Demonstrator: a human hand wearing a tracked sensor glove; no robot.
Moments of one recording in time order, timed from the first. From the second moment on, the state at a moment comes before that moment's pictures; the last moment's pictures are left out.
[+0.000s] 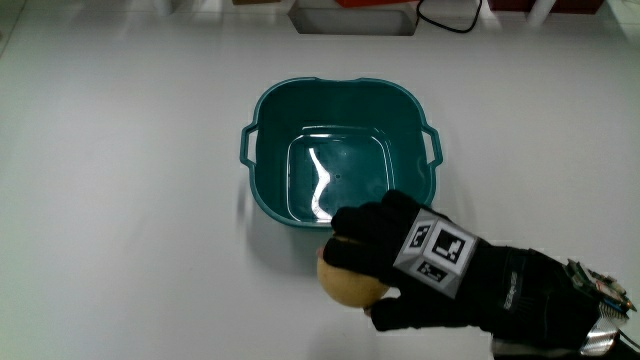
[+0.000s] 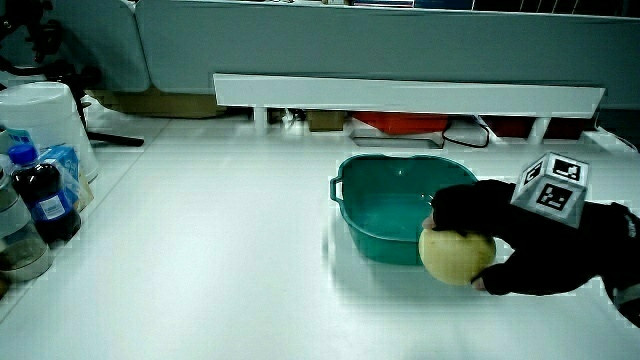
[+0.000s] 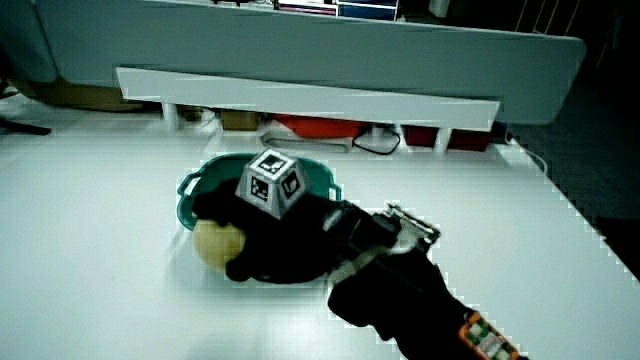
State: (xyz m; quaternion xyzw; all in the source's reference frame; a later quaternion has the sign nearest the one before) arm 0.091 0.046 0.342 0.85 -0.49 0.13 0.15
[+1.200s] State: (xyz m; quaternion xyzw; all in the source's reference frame) arm 0.066 0.091 0.416 0.82 -0.53 0.04 0.21
